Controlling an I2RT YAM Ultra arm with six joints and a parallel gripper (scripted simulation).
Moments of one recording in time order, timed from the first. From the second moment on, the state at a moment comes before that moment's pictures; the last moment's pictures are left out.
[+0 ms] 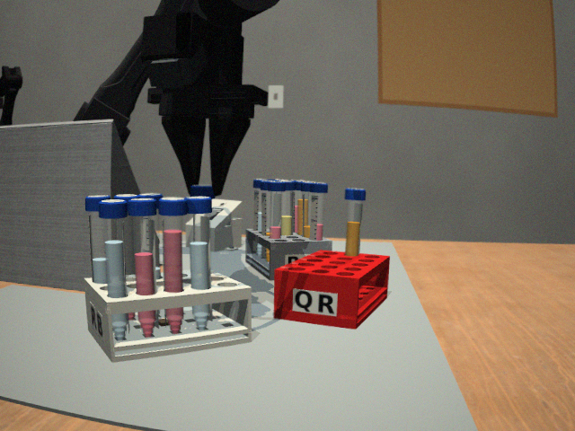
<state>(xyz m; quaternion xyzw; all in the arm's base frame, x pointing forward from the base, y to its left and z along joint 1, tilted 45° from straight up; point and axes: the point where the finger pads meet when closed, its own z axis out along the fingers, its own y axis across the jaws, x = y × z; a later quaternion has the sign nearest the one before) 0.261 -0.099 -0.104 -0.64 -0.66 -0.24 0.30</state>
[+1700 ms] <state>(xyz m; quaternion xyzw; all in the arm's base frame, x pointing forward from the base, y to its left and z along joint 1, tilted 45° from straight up) 0.262 -0.095 -0.109 -0.64 -0.66 -0.24 0.30</state>
